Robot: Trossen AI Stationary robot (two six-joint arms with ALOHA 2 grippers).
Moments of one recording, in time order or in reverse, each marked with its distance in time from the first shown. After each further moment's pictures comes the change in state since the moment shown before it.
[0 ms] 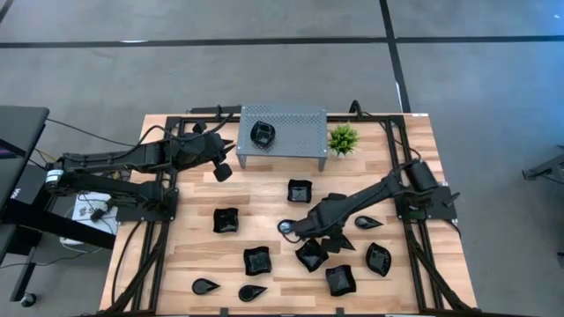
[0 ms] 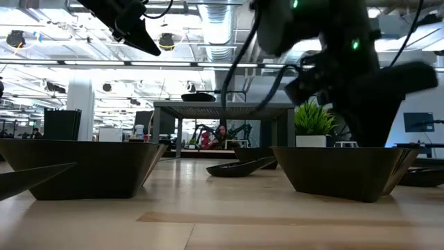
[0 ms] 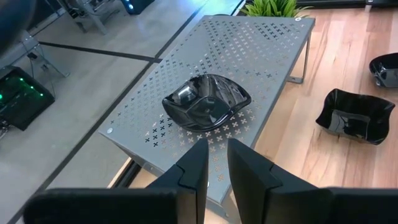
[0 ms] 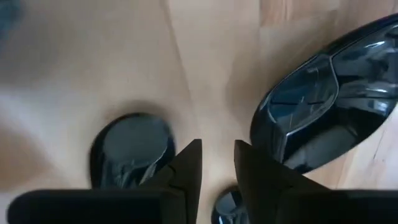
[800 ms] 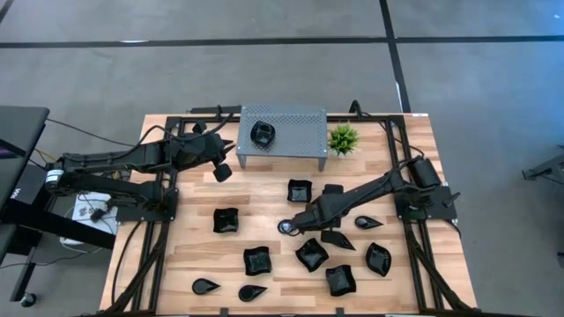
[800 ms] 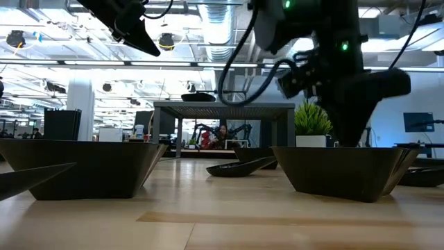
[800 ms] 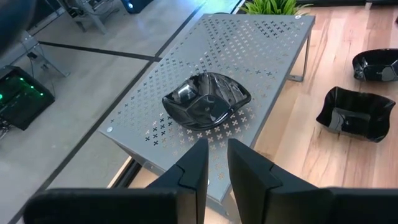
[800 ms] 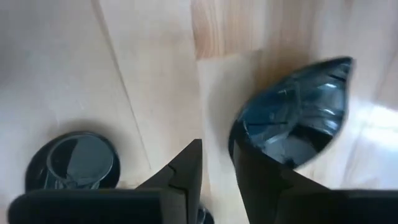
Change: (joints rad) left arm 0.000 0.000 0.000 -0.007 0.000 0.001; right arm -0.039 -0.041 -0.017 0.016 0.127 -0.119
